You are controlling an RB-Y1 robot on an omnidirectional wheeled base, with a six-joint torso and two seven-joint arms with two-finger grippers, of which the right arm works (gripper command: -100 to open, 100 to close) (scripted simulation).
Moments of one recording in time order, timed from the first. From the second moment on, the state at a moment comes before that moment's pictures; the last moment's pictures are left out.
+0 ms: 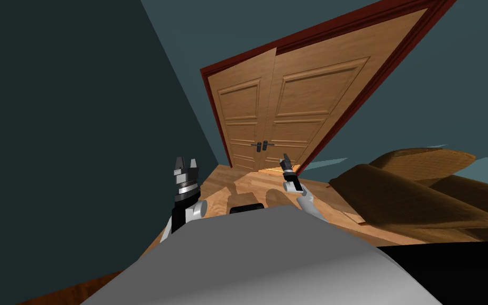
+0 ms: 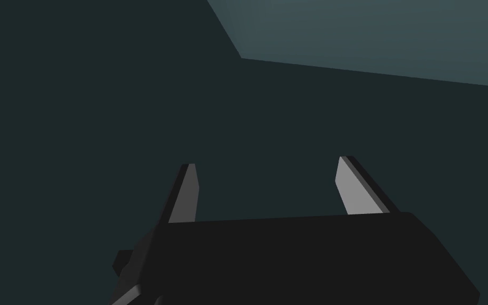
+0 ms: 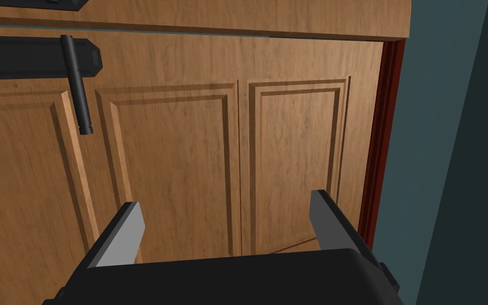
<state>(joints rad) 0.09 -0.30 -0.19 -1.38 -0.19 -0.59 -0.05</state>
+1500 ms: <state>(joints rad) -0.07 -0.41 -0.28 -0.96 -0.23 -0.58 -0.10</state>
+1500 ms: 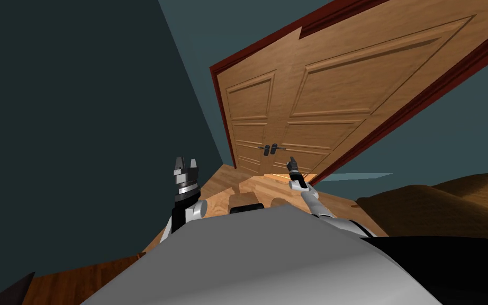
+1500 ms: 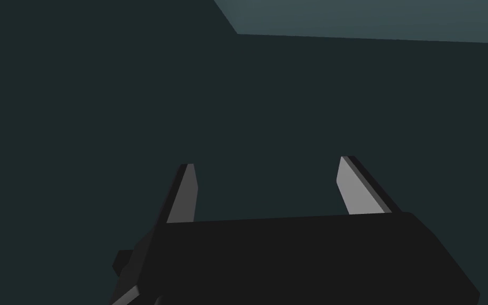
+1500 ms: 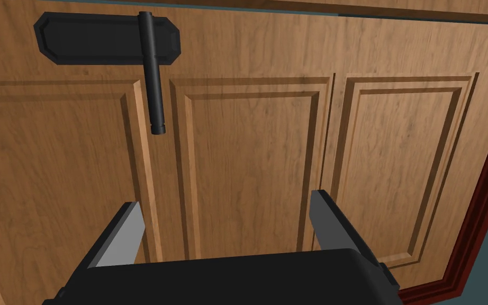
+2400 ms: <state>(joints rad) -0.19 -0.48 -0.34 -0.68 -0.25 -0.58 -0.12</state>
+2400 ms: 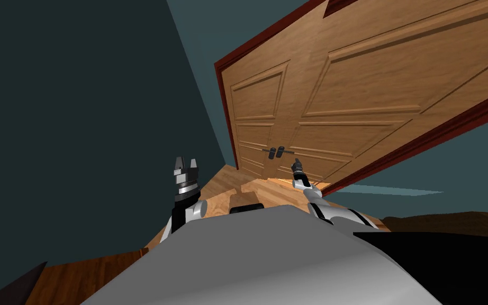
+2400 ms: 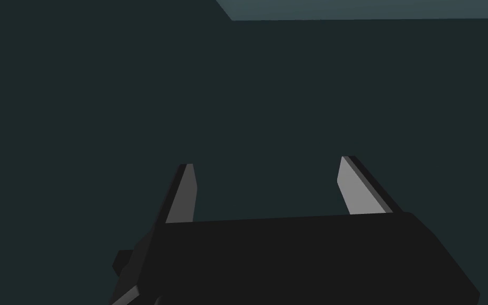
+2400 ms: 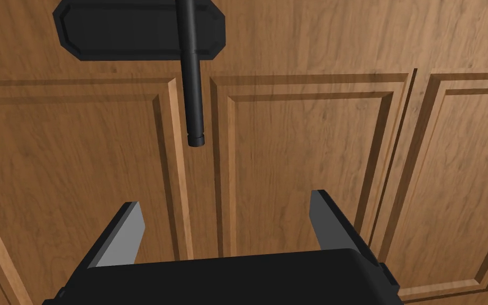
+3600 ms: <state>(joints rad) -0.28 -0.55 -0.39 -0.45 -0.28 -0.58 -0.15</state>
